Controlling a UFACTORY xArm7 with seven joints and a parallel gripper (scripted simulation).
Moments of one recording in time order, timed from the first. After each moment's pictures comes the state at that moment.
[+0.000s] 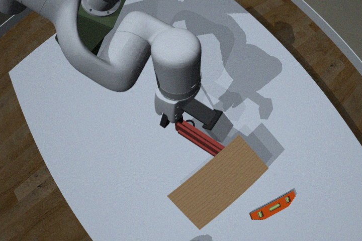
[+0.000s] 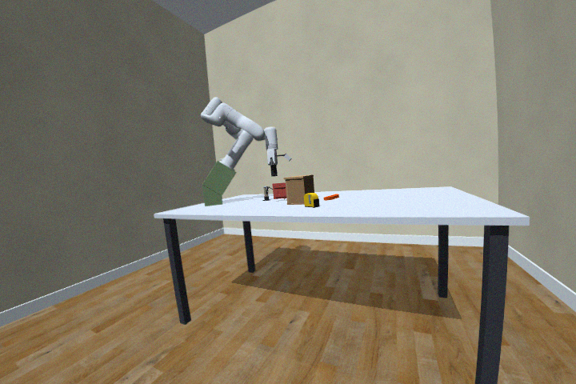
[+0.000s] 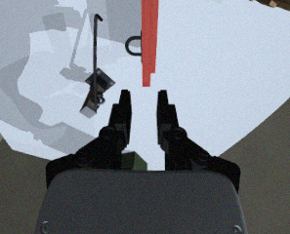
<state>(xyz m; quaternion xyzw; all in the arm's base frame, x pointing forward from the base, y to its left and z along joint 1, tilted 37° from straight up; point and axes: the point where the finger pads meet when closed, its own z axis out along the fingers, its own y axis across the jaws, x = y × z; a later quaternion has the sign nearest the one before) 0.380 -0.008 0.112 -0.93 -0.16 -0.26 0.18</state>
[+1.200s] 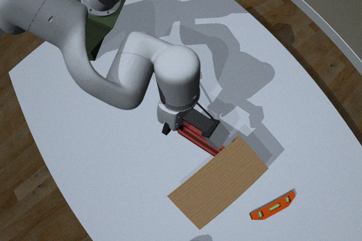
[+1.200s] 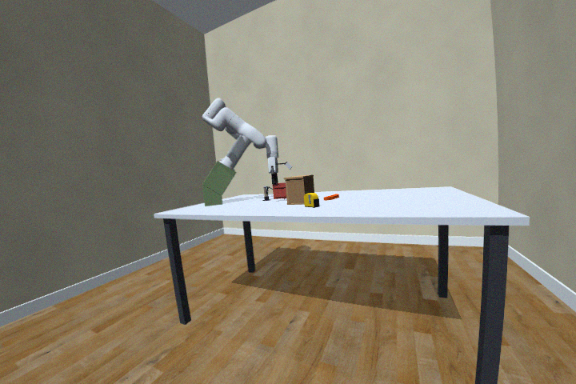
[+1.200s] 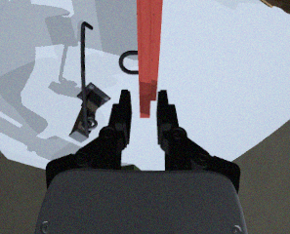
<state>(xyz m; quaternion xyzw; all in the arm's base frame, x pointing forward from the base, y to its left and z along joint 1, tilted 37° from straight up) 0.403 0.013 0.071 -0.93 -0.16 -0.26 0.18</state>
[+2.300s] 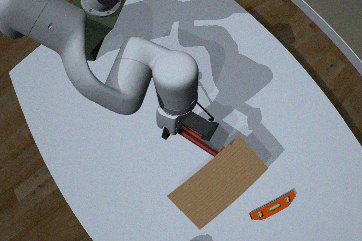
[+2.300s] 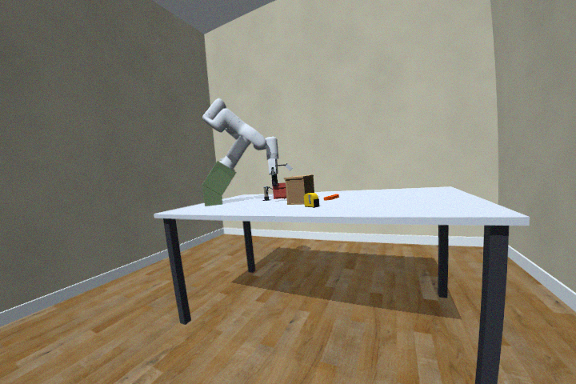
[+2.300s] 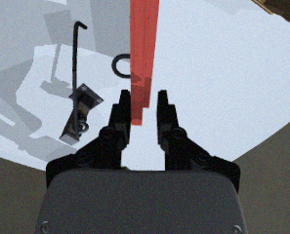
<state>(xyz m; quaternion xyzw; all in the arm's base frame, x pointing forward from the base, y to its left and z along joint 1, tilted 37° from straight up) 0.411 0.012 0.062 -0.93 -0.19 -0.27 0.17</state>
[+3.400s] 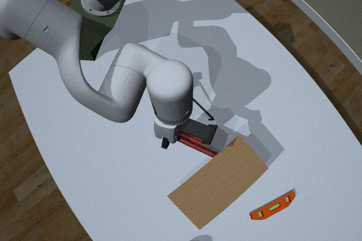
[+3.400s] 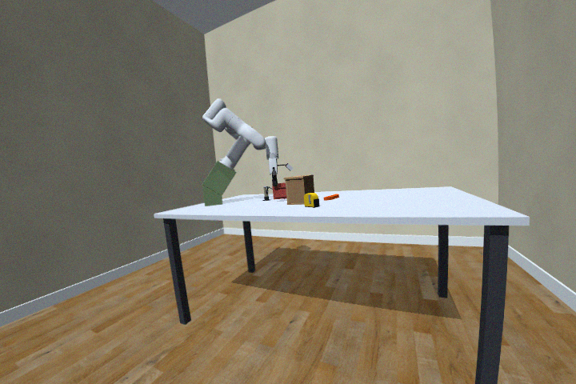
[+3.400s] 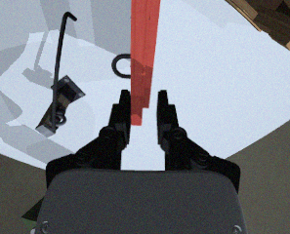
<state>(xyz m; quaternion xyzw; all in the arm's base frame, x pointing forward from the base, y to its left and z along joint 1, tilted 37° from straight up) 0.421 -0.005 0.059 -0.91 -0.26 -0.28 0.15</state>
